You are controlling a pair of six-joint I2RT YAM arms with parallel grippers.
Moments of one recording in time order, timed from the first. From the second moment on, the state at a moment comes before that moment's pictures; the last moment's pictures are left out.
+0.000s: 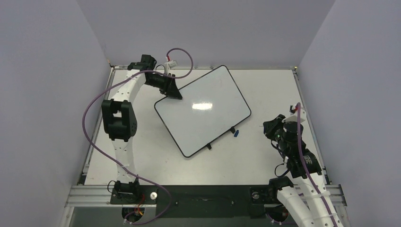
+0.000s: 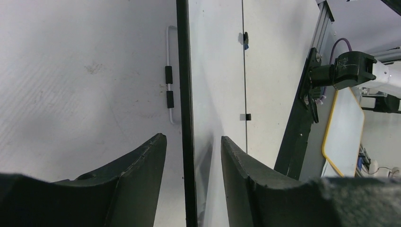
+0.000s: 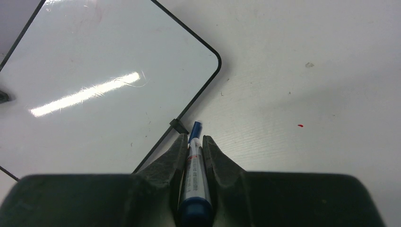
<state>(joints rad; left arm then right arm) -0.13 2.15 1.98 -1.04 1.02 0.35 0.22 0.57 0.67 -0.53 0.14 0.55</state>
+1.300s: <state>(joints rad) -0.23 2.10 2.02 -1.14 0.94 0.22 0.22 0.60 0.68 -0.53 0.13 0.54</state>
